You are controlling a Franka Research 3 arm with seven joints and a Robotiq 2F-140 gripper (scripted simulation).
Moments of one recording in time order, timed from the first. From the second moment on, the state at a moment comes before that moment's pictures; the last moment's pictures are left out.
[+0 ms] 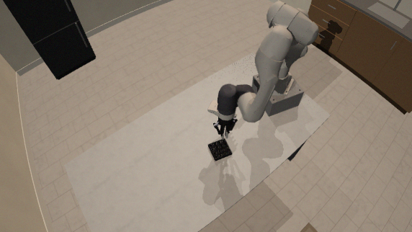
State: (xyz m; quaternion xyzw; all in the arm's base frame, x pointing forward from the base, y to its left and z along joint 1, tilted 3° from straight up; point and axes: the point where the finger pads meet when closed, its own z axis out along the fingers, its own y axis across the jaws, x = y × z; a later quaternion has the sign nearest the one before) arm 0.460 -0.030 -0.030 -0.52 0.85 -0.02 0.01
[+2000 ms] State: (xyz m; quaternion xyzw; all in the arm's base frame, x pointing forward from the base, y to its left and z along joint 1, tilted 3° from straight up) arm 0.463 -0.032 -0.047 -0.53 0.85 -0.02 0.01
